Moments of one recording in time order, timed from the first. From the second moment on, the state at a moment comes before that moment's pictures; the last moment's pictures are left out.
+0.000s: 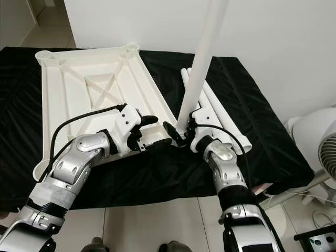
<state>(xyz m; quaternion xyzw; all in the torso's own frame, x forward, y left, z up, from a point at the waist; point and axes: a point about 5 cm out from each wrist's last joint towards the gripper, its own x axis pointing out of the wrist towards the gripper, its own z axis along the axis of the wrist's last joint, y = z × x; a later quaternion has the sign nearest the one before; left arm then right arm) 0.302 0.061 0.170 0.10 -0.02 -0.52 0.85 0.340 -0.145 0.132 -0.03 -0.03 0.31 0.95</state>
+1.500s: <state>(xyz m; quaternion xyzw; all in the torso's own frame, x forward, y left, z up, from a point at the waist) 0.302 0.061 0.169 0.10 -0.02 -0.52 0.85 0.328 -0.090 0.133 0.06 -0.03 0.02 1.00</state>
